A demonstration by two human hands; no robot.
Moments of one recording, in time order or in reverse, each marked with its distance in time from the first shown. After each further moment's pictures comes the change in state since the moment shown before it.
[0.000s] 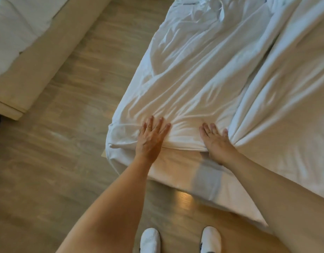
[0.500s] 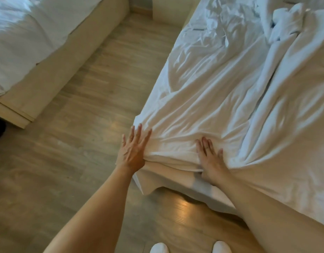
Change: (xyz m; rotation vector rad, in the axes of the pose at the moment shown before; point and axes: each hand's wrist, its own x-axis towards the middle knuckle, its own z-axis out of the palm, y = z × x) left_hand -0.075 -0.119 -0.037 -0.091 -0.067 -0.141; right_hand -0.035 -0.113 -0.004 0.145 0.041 0.069
